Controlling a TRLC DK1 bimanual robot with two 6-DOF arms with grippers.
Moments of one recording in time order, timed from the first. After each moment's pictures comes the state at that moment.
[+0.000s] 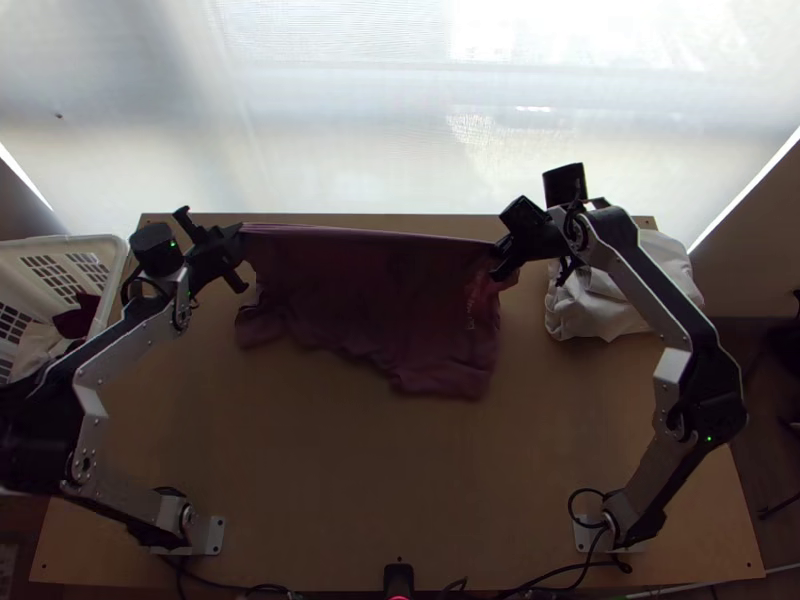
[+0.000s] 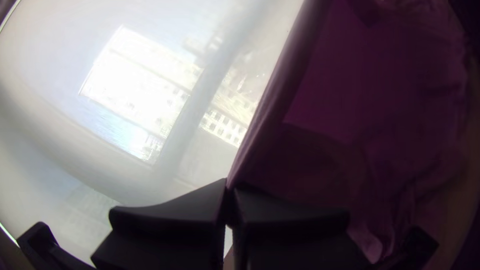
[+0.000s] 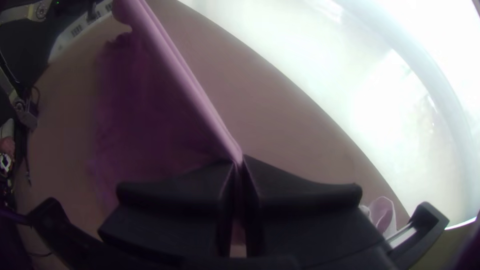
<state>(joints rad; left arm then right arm) 0.06 1.65 1.03 0.42 0.28 1.13 0.25 1.87 1.70 -0.75 -0.28 -0.52</state>
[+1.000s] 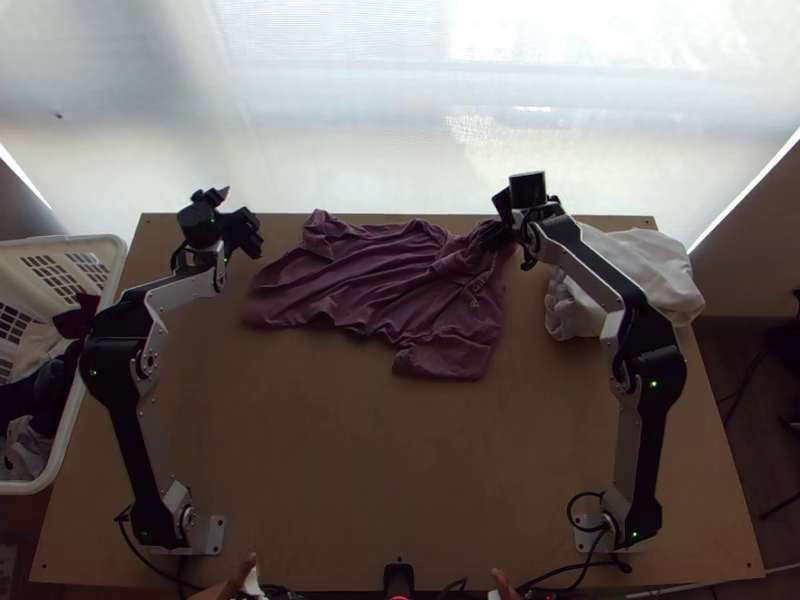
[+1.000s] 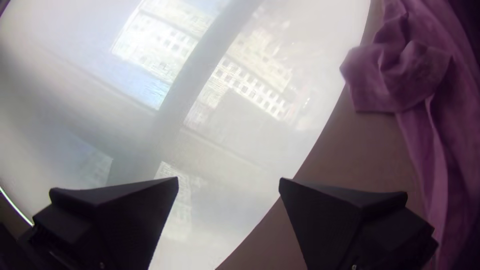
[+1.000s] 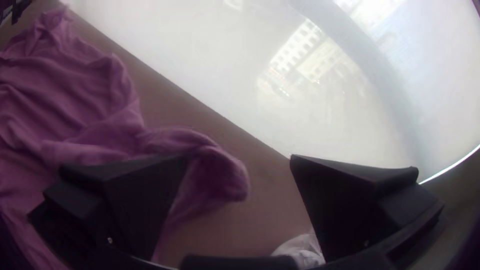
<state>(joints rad) 0.01 2.18 1.44 0.61 0.03 1.03 0.30 2.18 1.81 -0.33 0.24 -0.40</state>
